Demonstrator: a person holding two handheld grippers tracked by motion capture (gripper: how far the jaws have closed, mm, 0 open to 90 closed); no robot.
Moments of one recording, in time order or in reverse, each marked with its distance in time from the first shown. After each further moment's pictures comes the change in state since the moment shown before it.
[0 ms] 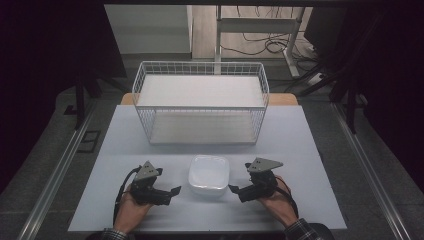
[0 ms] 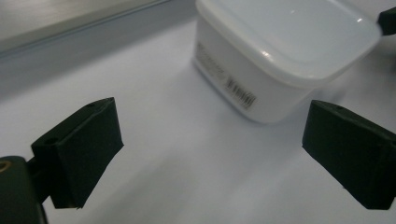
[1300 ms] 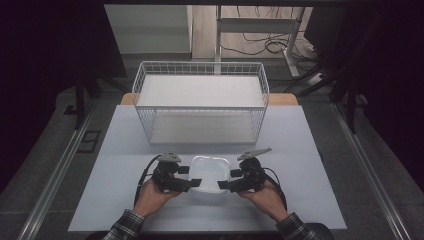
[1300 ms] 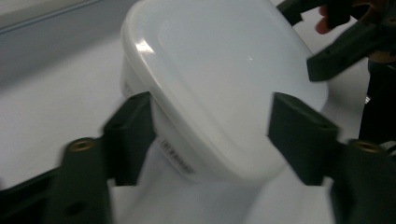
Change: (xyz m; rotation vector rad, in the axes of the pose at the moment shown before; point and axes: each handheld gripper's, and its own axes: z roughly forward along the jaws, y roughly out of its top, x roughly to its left) left arm -0.012 0.043 0.033 0.097 -0.188 -0.034; right arm 0.003 0.028 0.017 0.148 0.188 0.292
